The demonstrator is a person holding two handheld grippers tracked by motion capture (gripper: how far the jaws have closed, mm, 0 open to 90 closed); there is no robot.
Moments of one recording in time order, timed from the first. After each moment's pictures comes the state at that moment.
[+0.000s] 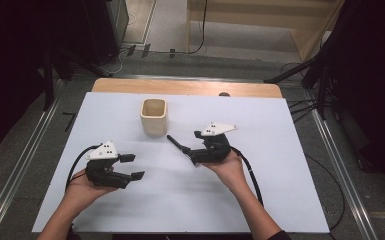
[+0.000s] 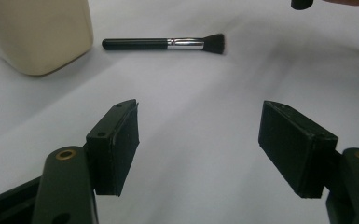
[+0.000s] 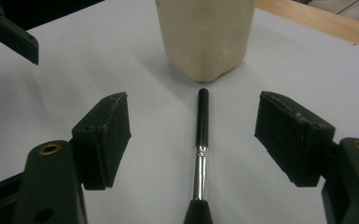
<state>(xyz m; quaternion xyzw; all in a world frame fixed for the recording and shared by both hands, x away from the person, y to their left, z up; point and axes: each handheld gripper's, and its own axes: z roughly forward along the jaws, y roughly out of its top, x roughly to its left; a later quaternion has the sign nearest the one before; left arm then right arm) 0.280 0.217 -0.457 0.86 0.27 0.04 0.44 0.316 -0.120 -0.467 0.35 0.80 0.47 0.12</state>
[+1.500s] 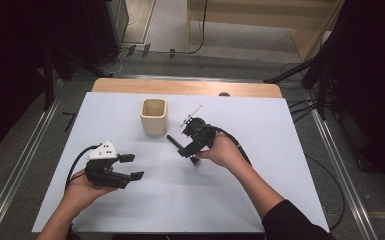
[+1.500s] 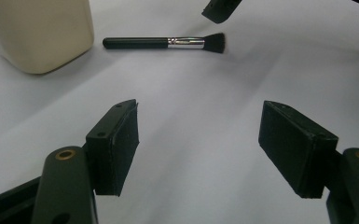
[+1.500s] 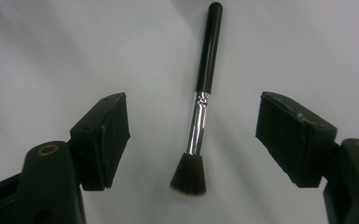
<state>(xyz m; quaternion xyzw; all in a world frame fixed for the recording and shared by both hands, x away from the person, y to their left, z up) 0.280 0.218 -0.457 0.86 0.27 0.04 0.44 0.359 -0.080 -0.444 0.34 0.91 0.22 0.03</state>
